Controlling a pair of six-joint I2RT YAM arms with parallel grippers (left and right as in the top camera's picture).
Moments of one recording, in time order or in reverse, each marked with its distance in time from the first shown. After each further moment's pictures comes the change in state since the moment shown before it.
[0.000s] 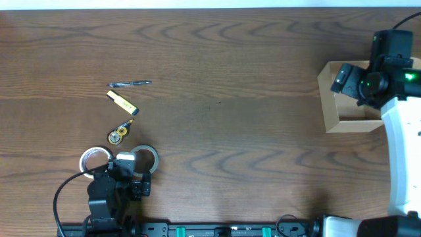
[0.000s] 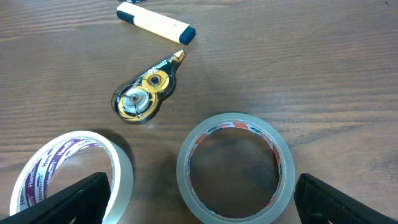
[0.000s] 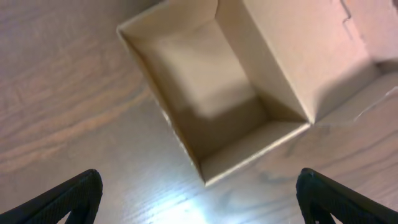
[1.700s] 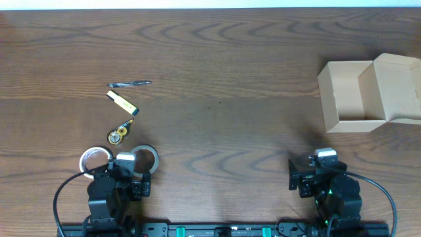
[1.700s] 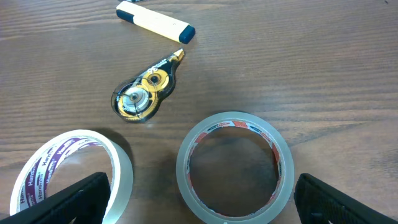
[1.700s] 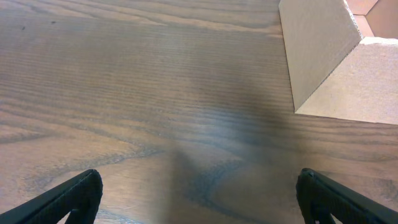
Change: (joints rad) left arm 0.000 0.000 0.003 -0.005 0.000 0.000; right arm 0.263 -1.470 -1.273 0.322 -0.184 -0.315
